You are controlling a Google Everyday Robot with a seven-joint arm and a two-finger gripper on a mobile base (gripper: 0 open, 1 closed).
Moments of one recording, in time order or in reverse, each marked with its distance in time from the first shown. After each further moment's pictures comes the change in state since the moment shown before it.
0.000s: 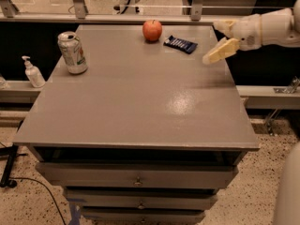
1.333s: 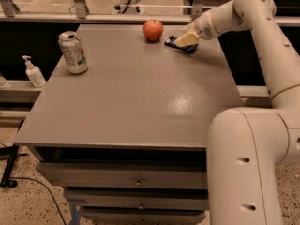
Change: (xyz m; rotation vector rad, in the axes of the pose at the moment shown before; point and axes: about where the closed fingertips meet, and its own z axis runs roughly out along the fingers) arm 0.018 -0.091 0.106 0.163 0.246 -0.041
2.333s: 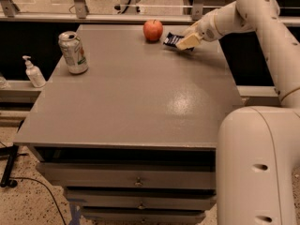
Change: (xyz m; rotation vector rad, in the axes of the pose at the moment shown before) arm 0.003 0.006 -0.011 0.017 0.006 -0.011
